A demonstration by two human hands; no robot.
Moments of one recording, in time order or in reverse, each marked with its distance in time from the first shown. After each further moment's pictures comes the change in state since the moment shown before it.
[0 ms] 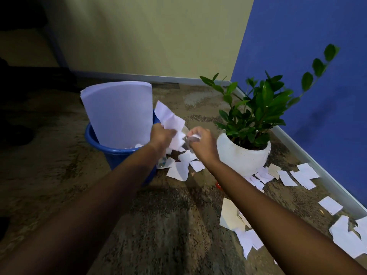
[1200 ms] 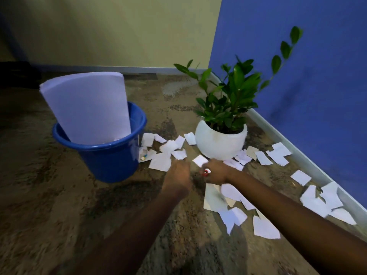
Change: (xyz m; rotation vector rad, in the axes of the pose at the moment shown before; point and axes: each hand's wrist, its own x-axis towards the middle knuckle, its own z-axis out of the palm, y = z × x) left_hand -0.065 -0.118 0.056 1.267 -0.409 0.548; right_hand -0.044 0.101 -0.067 -0.751 -0.672 0.165
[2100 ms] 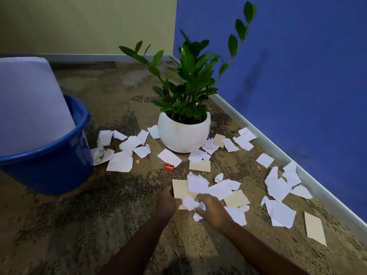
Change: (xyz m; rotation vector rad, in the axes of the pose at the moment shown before) left_hand 0.007 0.062 0.086 -0.916 -0.229 -0.529; right_hand -0.066 0.075 0.113 0.401 0.265 0.216
